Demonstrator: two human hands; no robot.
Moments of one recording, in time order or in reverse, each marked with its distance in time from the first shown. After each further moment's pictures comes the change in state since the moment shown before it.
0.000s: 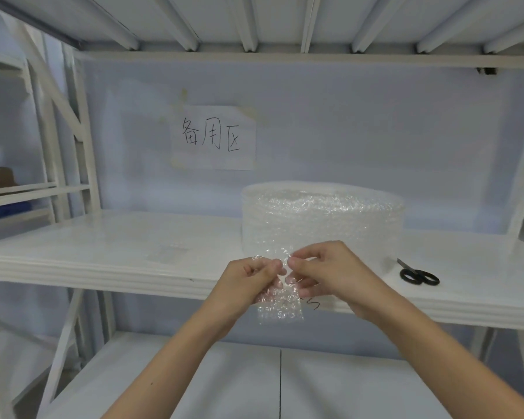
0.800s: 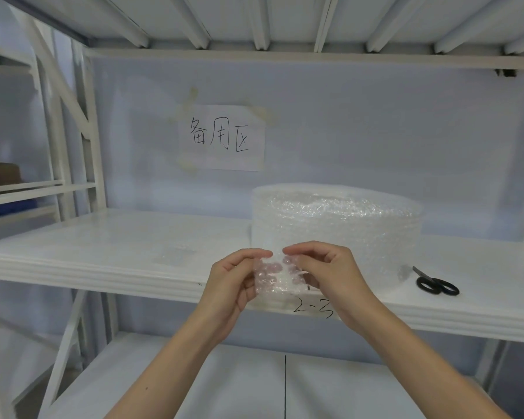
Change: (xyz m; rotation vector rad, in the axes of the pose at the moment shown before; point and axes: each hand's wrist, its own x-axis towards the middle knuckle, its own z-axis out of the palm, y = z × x) left_hand 0.004 0.000 -0.025 -0.428 0.096 0.045; right_hand 0.028 0.014 0.027 0.322 0.092 -0.213
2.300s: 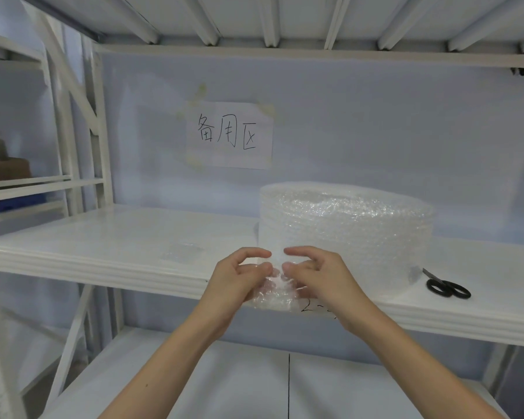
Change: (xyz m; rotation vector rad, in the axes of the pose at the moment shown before) left_hand 0.003 -0.002 -0.014 0.340 0.050 -0.002; right_hand 0.007 0.018 0.009 -0.127 -0.079 0.083
